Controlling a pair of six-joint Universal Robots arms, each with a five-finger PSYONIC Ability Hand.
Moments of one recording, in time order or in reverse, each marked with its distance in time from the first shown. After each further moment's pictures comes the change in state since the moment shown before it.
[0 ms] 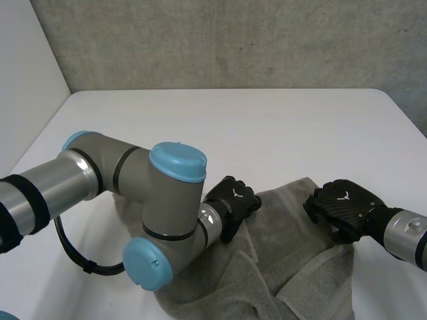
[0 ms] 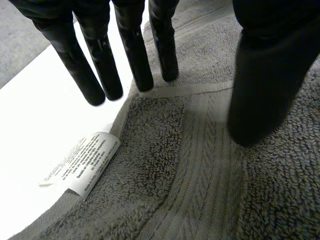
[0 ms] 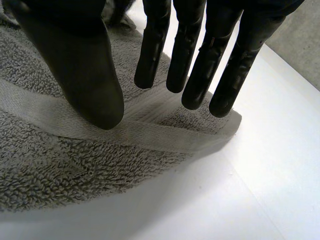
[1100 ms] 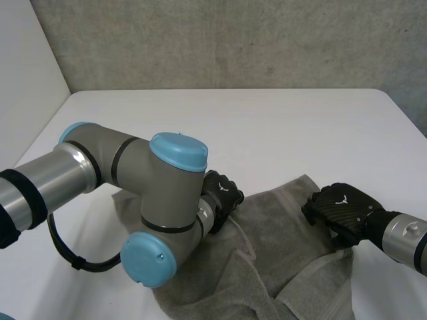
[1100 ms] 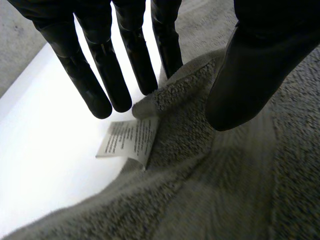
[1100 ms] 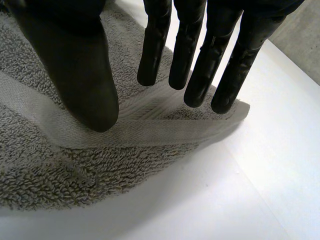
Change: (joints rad) left arm 0.000 0.010 0.041 -0.095 -0.157 0.065; right arm 0.003 0.002 0.017 0.000 0.002 -0.030; left_hand 0.401 0.396 0.401 0.402 0.395; right_hand -0.054 -0.055 -0.057 -0.074 -0.063
